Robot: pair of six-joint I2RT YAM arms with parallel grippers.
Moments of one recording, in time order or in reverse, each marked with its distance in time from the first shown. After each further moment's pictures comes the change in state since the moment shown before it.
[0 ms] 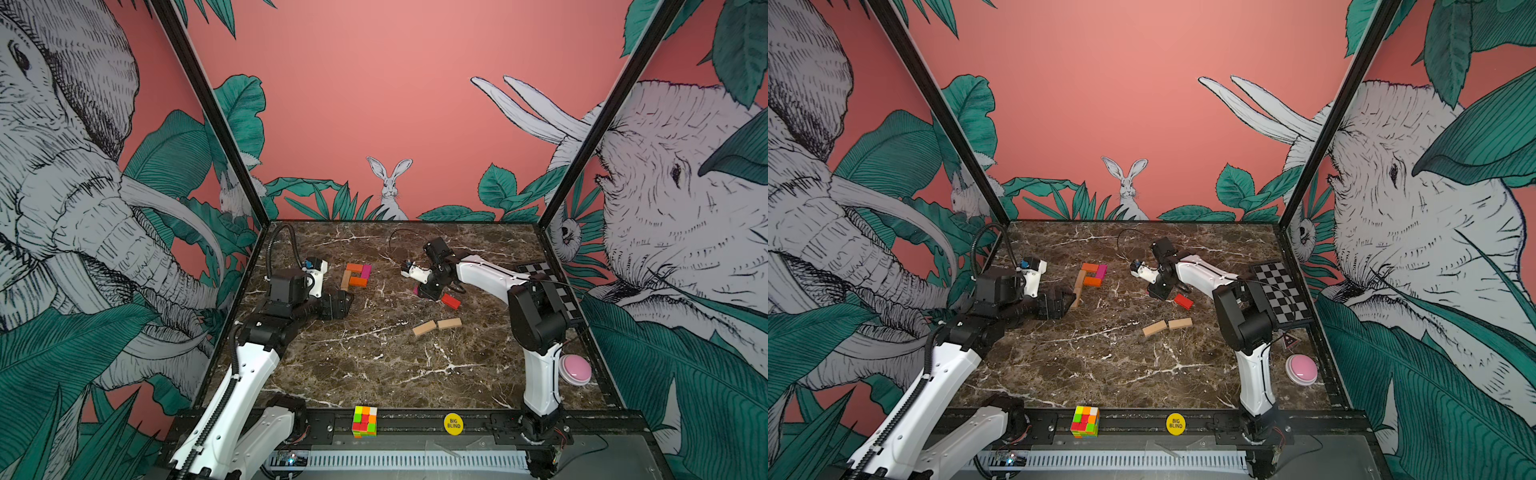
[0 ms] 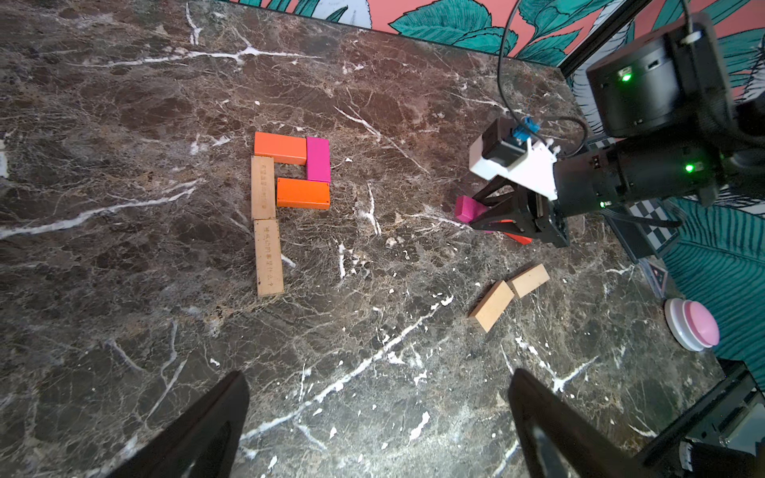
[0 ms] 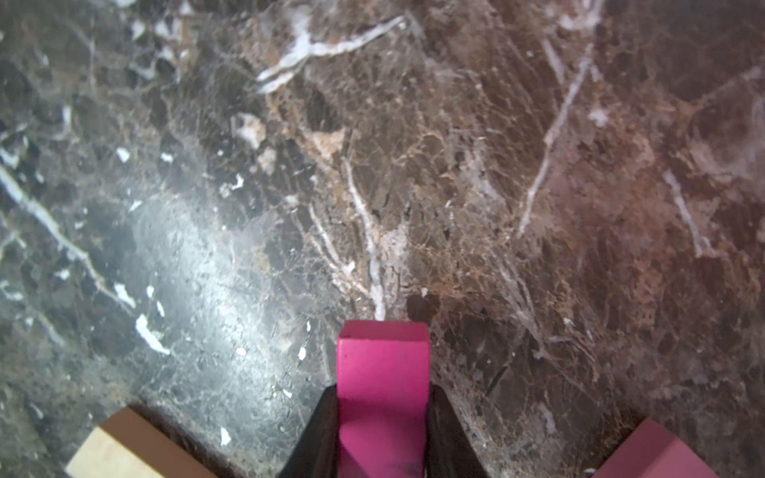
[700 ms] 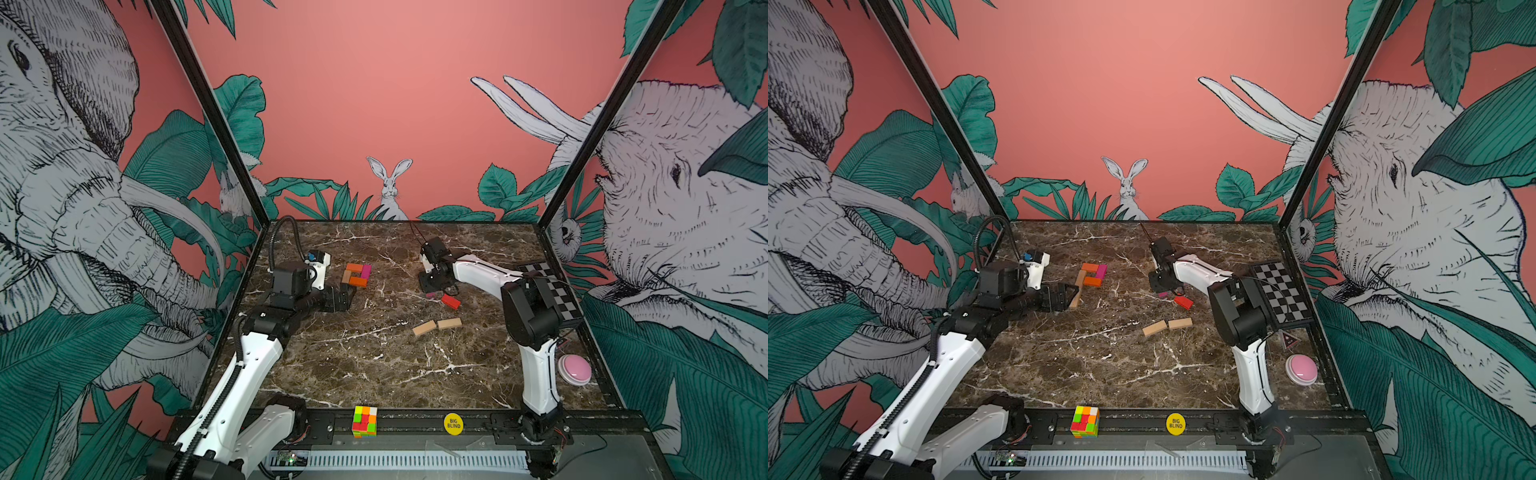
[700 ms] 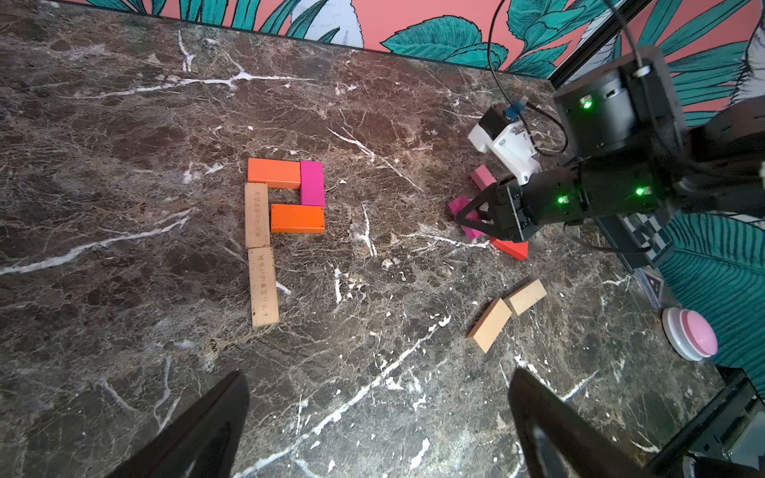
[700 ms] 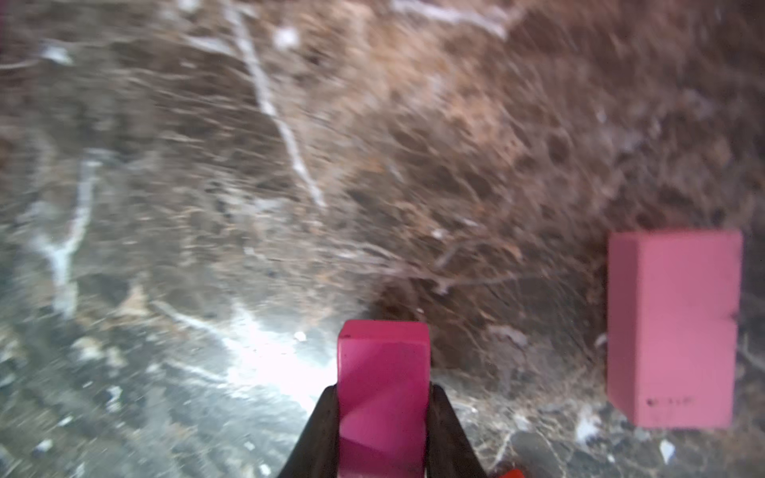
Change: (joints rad) left arm 0.000 0.074 0.035 0.064 0.013 0.008; right arm -0.011 0.055 0.054 0.061 0.152 0.807
